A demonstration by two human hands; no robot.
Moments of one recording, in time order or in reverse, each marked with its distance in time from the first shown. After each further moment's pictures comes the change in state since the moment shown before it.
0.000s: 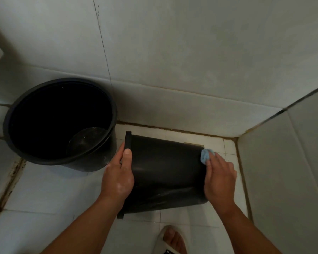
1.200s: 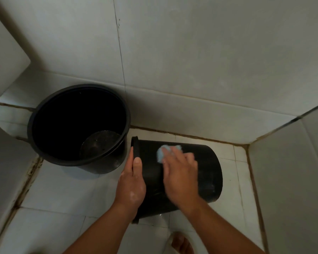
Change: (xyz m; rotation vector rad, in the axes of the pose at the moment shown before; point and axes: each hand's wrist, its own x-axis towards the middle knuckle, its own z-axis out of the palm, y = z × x) left_hand -0.007 -0.011 0.001 -0.089 -0.022 -0.047; right_hand -0.013 -0.130 0.014 -0.007 -0.142 -0.295
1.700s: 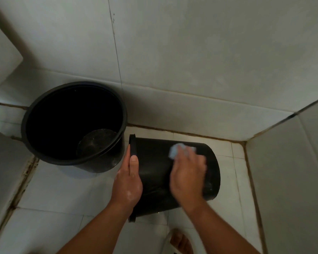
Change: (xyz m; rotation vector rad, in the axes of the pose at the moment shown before) left_hand 0.002 0.000 -0.004 0.095 -0.019 0.035; right_hand -0.009 0.016 0.004 0.012 0.122 0.200
